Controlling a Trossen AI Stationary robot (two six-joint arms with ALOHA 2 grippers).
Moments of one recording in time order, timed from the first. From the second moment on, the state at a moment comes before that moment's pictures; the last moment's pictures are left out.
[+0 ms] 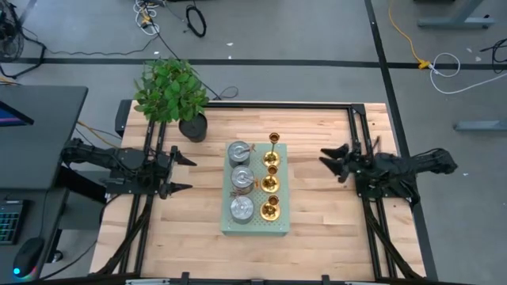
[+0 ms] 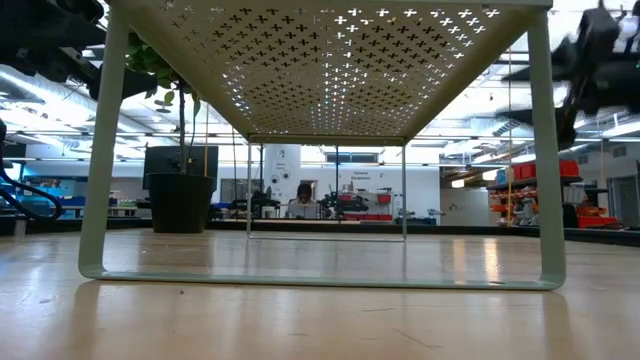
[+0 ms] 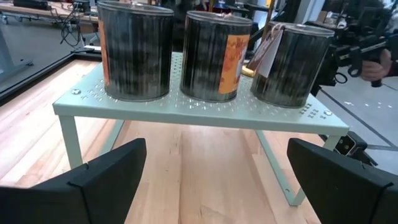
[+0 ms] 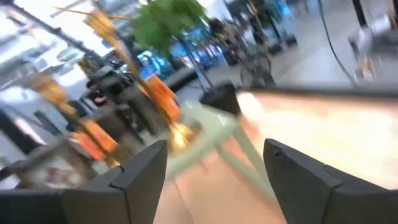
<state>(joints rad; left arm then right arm) -0.27 0.13 0.22 -0.24 -0.21 -0.17 0.20 0.02 0.05 0.01 0.53 0.51</state>
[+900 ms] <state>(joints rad) -0.26 0.05 0.15 -0.18 -0.22 -0.17 0.18 0.08 0.03 0.12 0.59 0.61</state>
